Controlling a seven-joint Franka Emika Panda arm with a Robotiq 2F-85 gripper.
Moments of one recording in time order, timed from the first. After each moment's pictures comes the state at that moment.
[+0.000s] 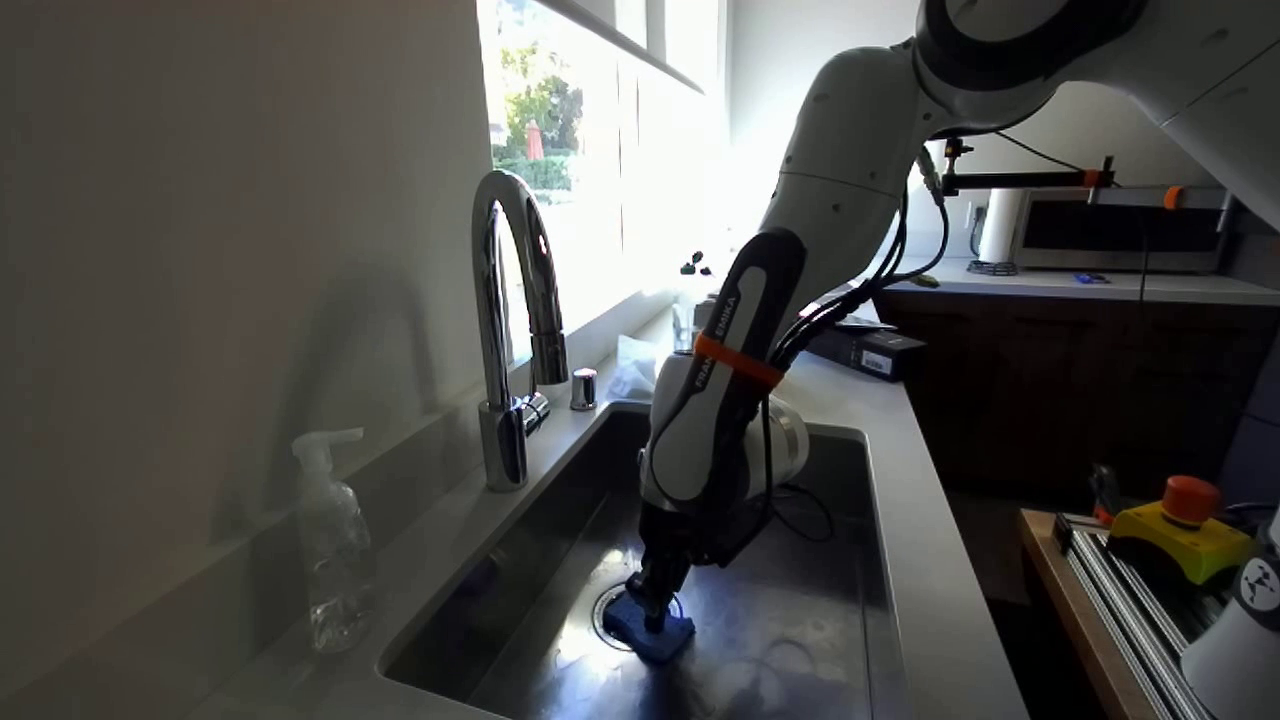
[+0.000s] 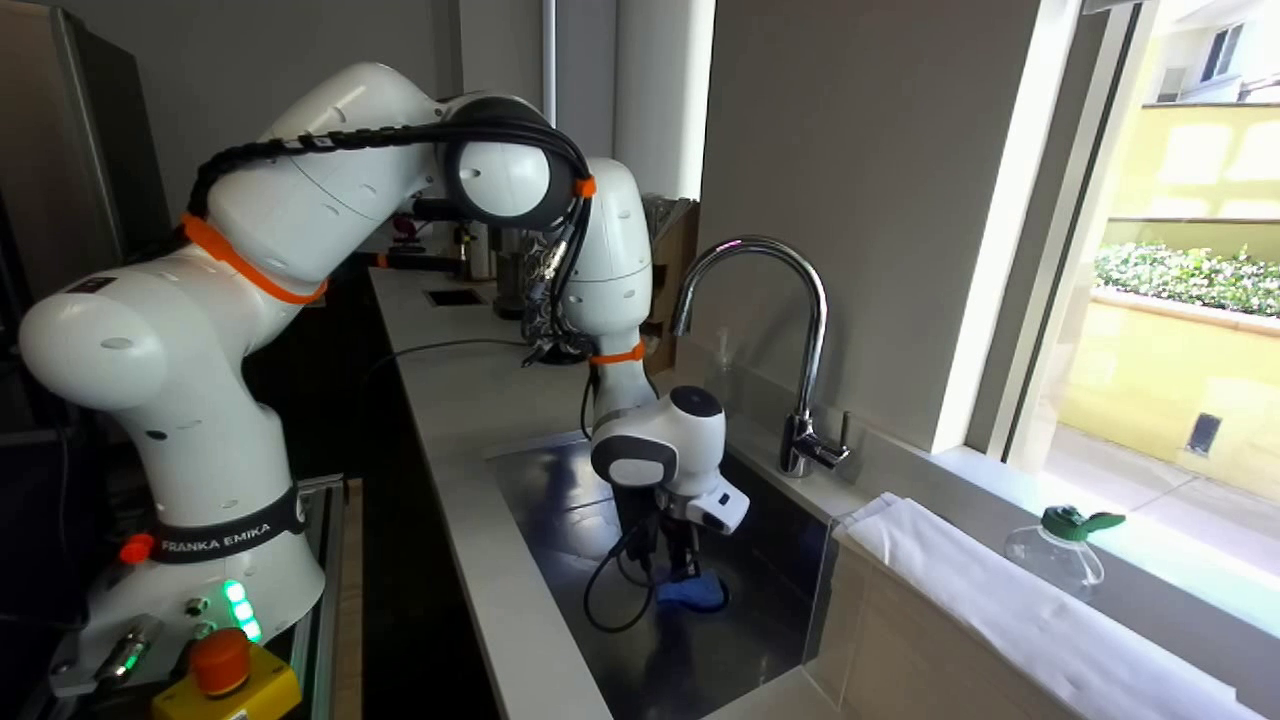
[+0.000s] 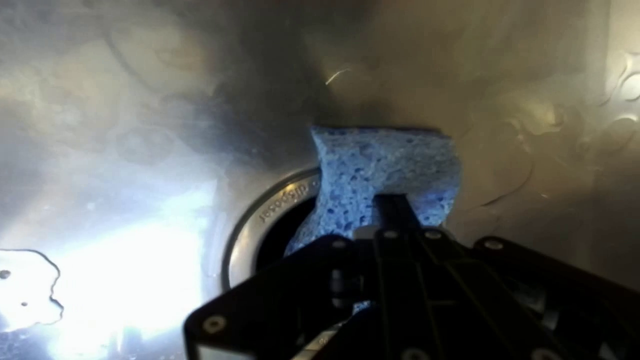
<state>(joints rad) -0.32 0.79 0.21 -2.15 0.22 3.01 -0.17</state>
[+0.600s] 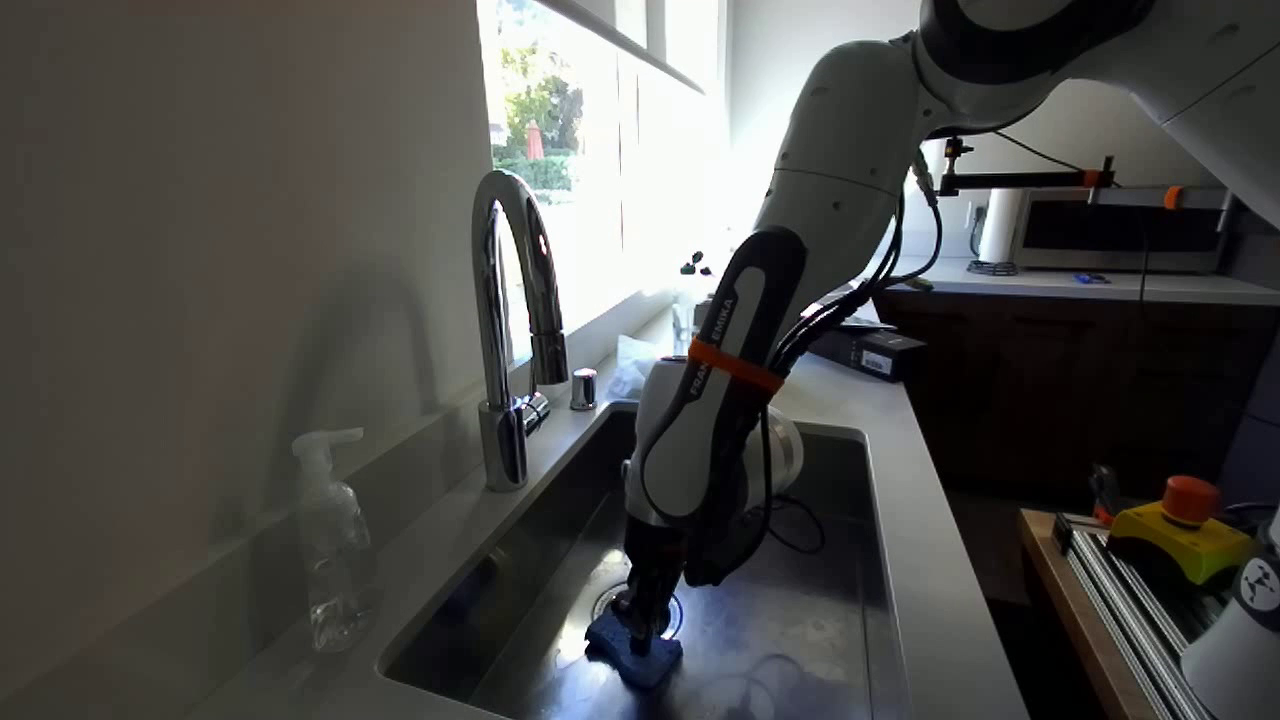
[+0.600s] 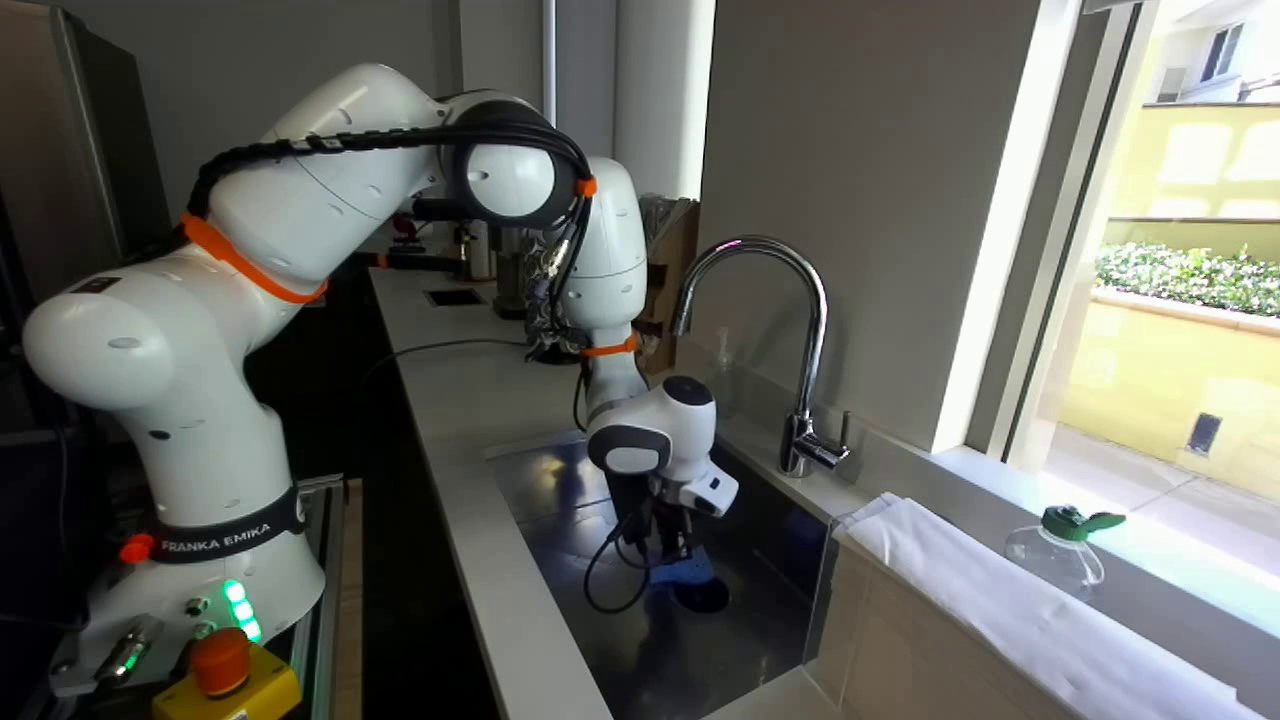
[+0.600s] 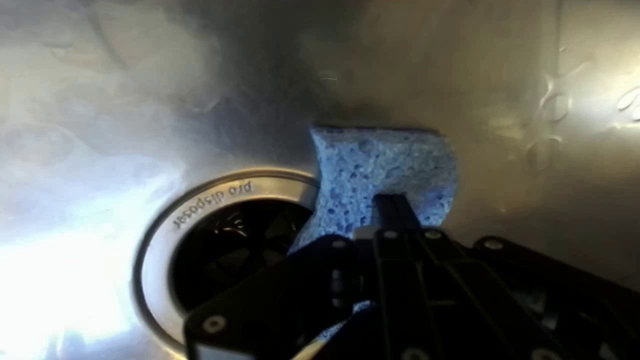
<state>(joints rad) -0.28 0.79 0.24 -2.15 0.21 3.01 -0.17</state>
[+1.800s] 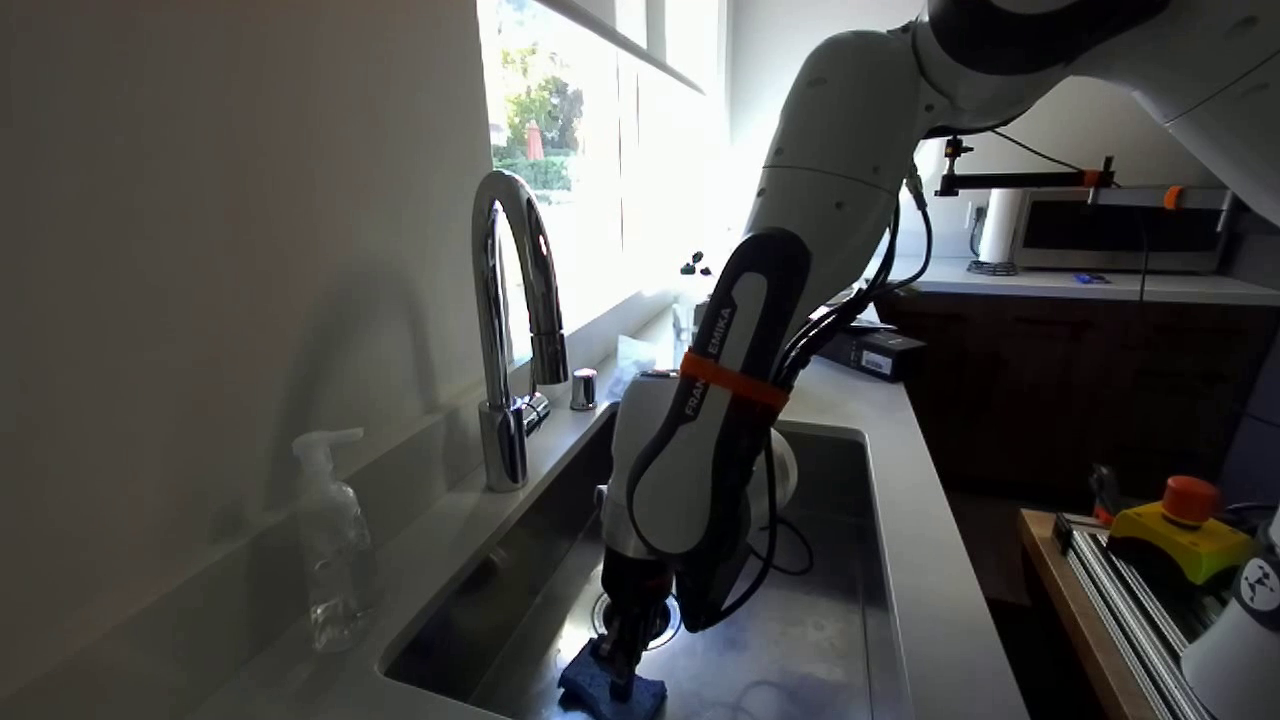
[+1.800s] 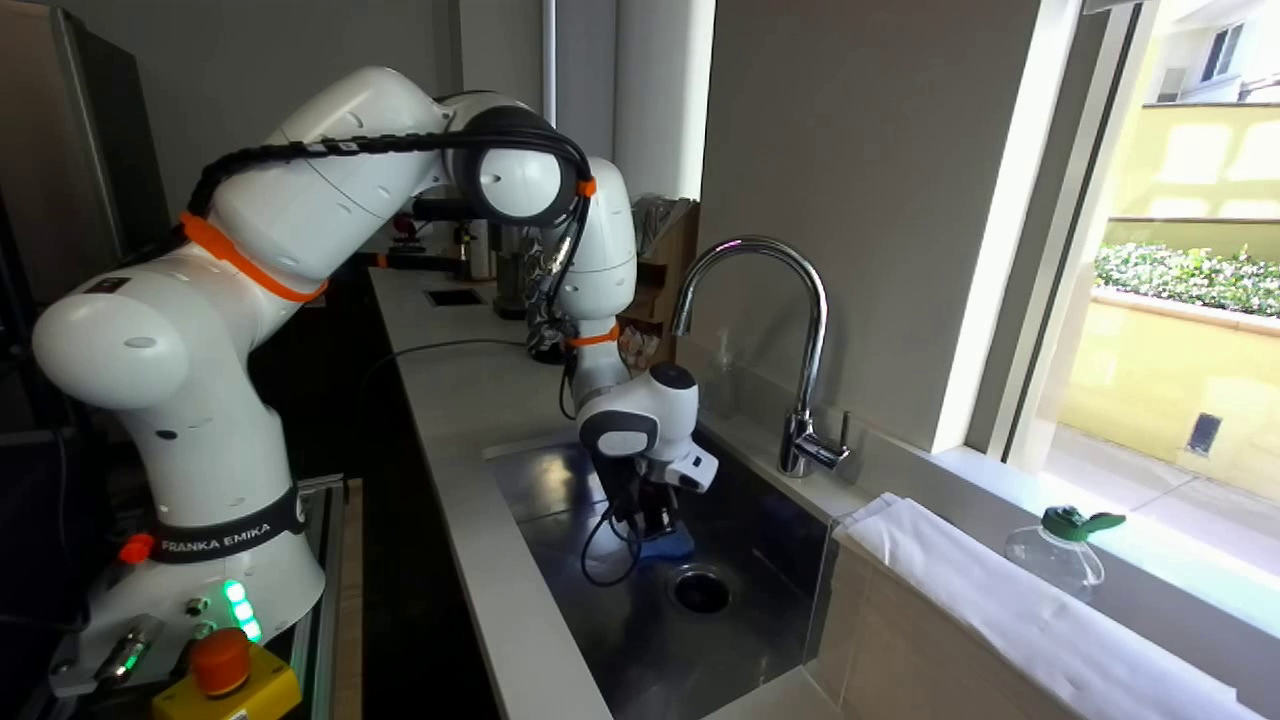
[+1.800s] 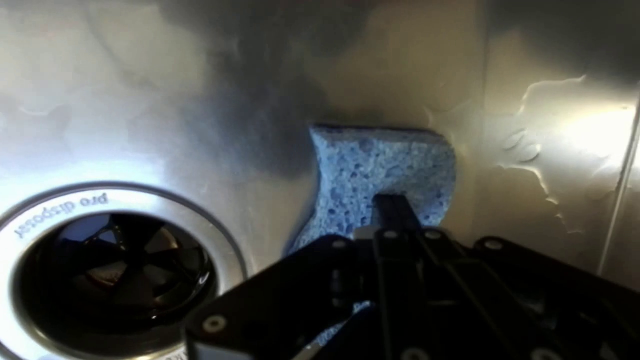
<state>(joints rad) -0.21 0.79 0.27 -2.15 0.20 3.01 -0.16</state>
